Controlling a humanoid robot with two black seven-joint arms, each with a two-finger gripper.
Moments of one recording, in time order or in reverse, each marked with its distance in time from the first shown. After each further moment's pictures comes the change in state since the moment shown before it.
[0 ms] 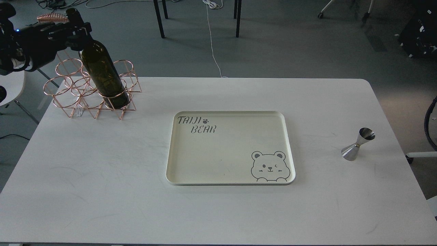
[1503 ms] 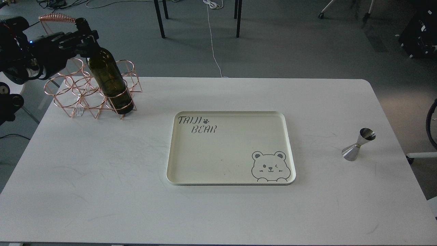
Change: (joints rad) left arm 0.004 -0.055 0.051 0.052 -0.070 0.076 0.002; right arm -0.003 -0.008 0.000 0.002 0.000 0.001 0.000
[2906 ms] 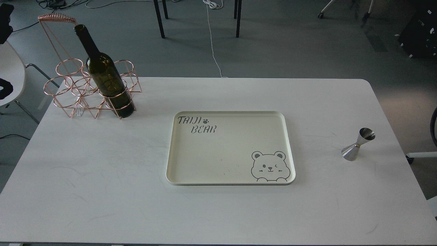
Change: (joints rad) left arm -0.033 0.033 -0.040 0.247 -1.473 -0.039 -0.018; right arm -0.008 -0.002 0.014 -0.022 -0.001 -0.052 0.000
